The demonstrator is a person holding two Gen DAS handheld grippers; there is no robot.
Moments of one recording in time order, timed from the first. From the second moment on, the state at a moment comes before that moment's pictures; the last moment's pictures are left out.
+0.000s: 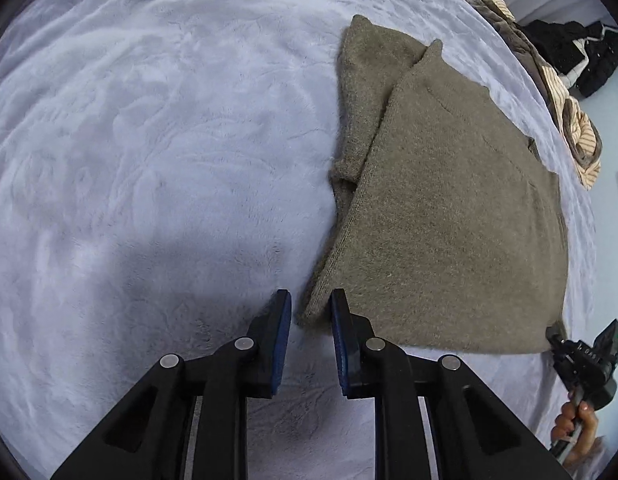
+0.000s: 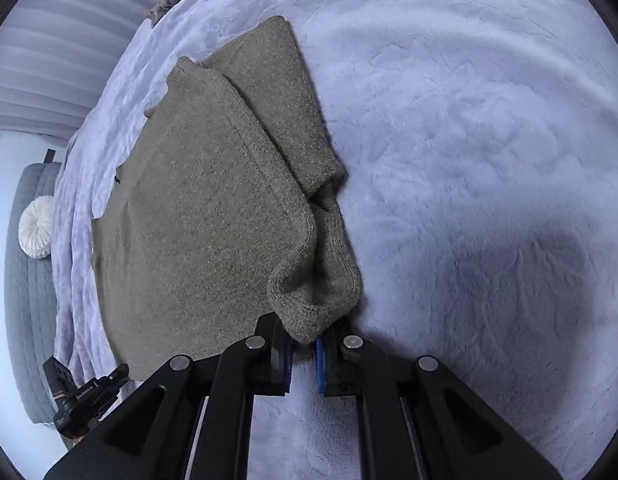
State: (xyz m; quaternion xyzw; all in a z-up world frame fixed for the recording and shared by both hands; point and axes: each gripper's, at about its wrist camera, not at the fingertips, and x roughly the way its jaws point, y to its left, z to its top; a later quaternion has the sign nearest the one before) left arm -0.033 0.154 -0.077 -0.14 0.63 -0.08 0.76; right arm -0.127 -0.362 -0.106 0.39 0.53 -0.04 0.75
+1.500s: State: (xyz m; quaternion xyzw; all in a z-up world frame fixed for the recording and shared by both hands) left arm -0.040 0.224 -0.075 -0.09 0.62 0.00 0.78; right arm 0.037 -0.016 -0.043 0.10 0.57 0.22 0.78
